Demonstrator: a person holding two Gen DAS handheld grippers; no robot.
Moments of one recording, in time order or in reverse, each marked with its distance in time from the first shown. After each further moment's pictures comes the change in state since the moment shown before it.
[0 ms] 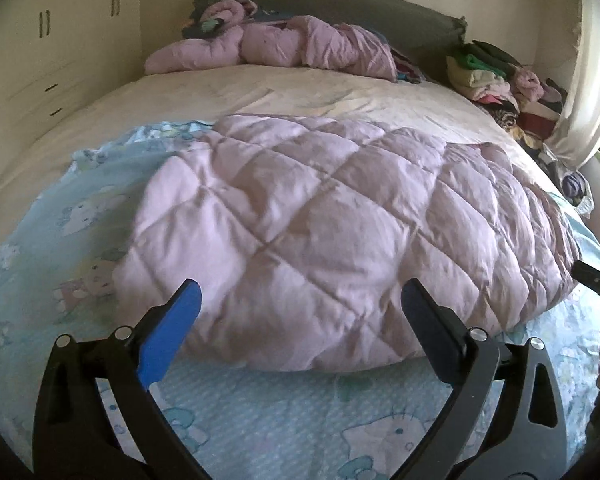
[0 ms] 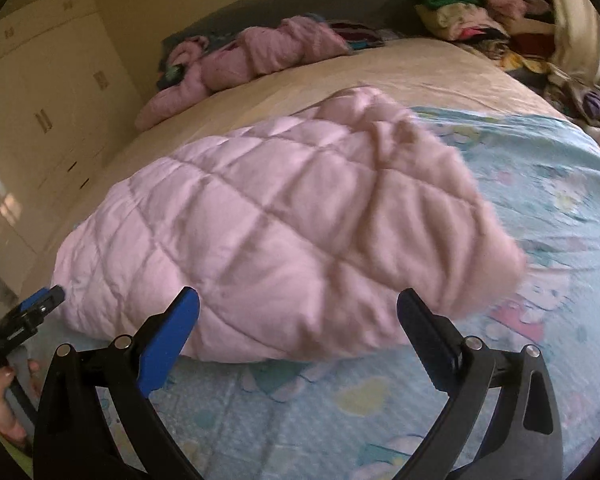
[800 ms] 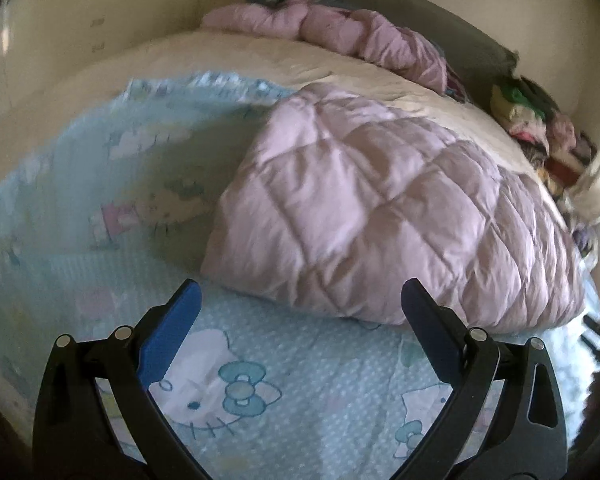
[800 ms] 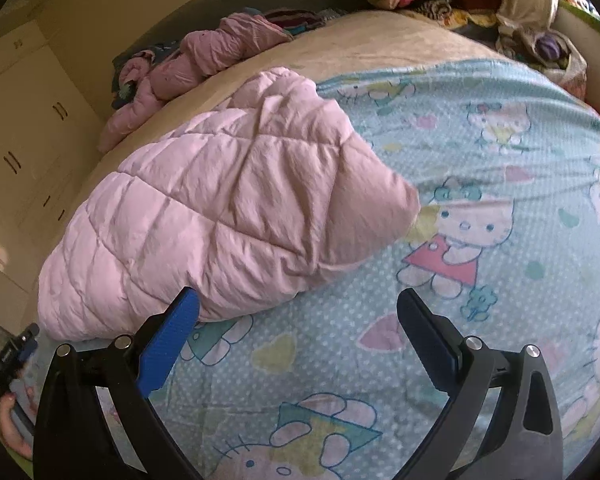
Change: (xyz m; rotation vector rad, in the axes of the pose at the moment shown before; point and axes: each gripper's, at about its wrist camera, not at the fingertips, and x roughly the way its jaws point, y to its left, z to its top) left arm -0.006 0.085 -0.032 -0.271 0.077 -0.008; right arm -0.011 -0.060 -0.026 0.180 0.053 -0.055
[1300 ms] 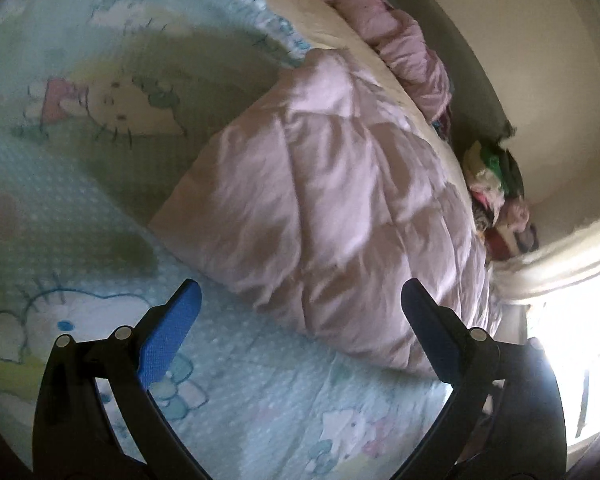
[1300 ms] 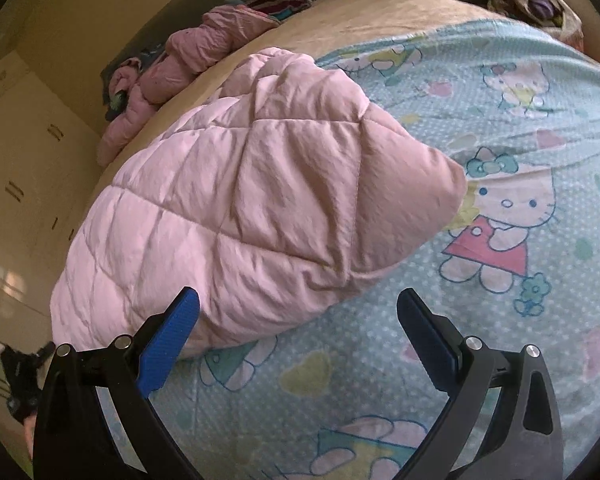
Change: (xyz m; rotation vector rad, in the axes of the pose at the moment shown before) left arm 0.050 0.035 0.006 -0.403 0.154 -0.289; right arm 0.030 0.003 0.012 0.123 0.055 0.042
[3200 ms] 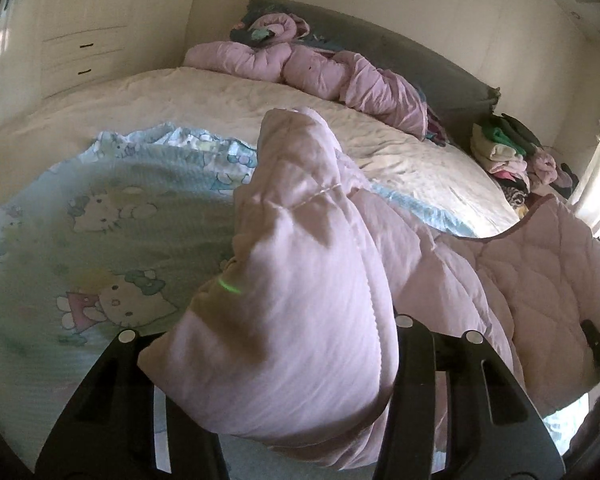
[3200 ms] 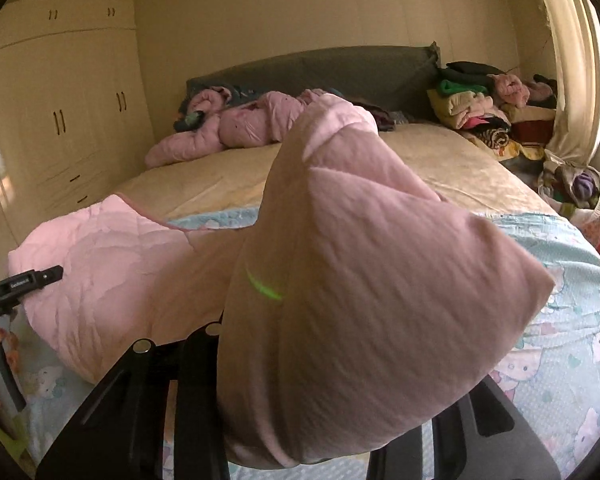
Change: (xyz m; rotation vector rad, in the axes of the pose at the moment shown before) left arm -0.033 -0.083 0.020 0.466 -0.297 0.202; right arm -0.059 0.116 -0.008 -0.464 -0.375 -0.003
